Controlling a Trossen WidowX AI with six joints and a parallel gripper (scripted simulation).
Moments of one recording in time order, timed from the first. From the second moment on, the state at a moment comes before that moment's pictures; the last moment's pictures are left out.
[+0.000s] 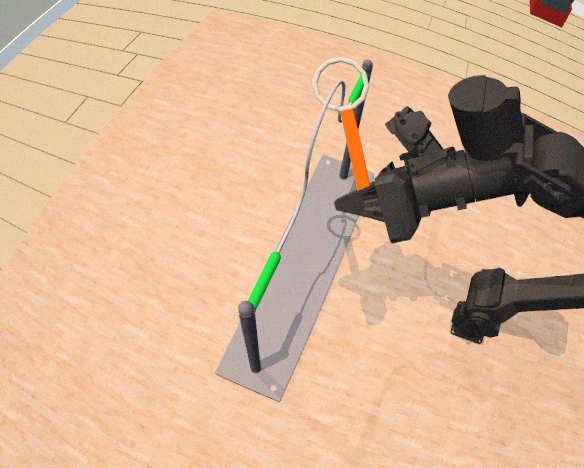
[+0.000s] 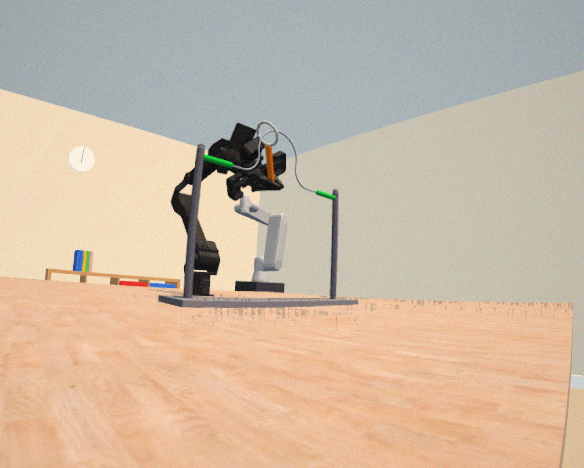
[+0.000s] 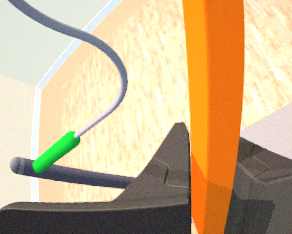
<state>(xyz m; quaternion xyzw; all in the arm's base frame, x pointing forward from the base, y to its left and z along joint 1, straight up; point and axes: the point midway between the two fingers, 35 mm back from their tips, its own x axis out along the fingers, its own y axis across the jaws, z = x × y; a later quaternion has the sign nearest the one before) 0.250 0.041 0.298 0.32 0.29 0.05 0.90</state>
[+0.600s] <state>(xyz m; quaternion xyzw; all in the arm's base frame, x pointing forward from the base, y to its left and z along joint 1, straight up) 0.250 0.026 0.290 0.18 0.29 0.00 0.94</state>
